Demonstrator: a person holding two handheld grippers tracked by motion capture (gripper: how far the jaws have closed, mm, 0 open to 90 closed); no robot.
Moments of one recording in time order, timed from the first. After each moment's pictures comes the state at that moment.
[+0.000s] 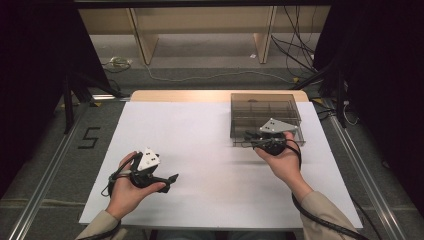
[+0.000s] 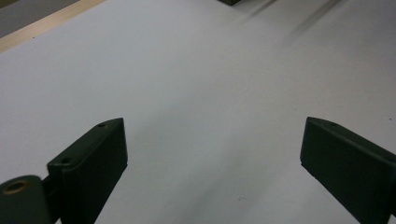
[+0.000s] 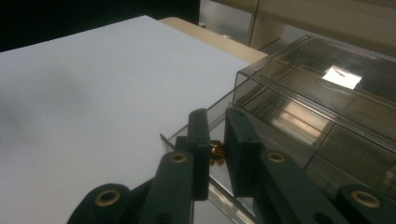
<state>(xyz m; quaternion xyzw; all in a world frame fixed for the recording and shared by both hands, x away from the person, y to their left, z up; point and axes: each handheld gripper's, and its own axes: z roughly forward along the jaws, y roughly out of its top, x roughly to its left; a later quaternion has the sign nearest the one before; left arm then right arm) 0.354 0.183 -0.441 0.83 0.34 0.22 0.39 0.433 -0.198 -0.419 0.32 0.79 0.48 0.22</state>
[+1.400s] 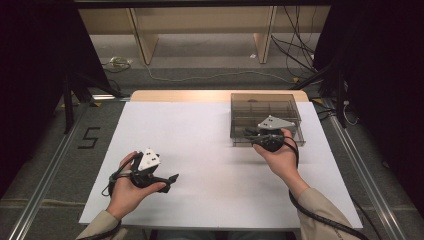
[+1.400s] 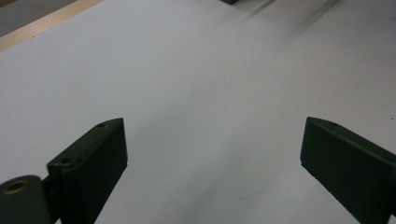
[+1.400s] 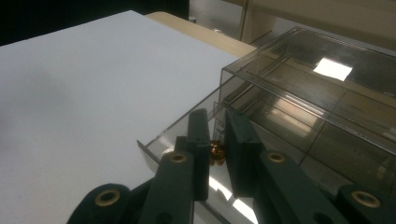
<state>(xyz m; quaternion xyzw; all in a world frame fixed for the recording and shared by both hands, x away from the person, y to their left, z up) 0.355 0.183 -0.441 0.83 0.34 0.22 0.39 0.445 -0.195 -0.422 0.34 0.78 0.46 0.23</state>
